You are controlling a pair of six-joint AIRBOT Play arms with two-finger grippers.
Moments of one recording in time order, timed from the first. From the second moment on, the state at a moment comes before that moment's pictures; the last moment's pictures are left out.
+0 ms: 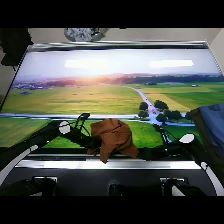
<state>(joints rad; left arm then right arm) -0.50 -1.30 0.77 1.07 -0.98 -1.55 -0.09 -1.07 0.37 -0.77 1.22 0.87</state>
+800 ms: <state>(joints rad) -0.38 -1.09 1.27 1.53 -1.21 -1.58 0.13 -0.93 0.97 -1.50 1.22 1.09</state>
